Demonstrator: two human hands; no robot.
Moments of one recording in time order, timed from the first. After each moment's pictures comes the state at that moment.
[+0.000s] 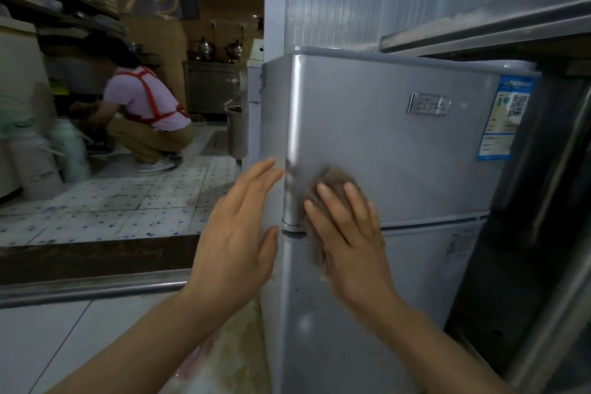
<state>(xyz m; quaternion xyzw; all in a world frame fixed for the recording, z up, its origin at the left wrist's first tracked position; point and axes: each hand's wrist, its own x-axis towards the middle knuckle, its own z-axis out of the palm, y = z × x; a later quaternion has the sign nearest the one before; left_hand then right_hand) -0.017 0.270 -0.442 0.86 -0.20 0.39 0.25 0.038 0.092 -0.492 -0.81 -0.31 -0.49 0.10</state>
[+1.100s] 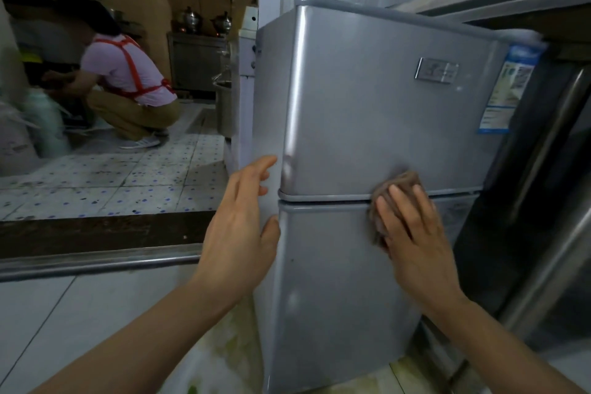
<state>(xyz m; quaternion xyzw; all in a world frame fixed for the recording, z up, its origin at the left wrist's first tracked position) -0.012 0.261 -0.476 0.84 -0.15 0.34 0.38 0.039 -0.002 -0.530 -0.86 -0.21 -0.47 -0.03</state>
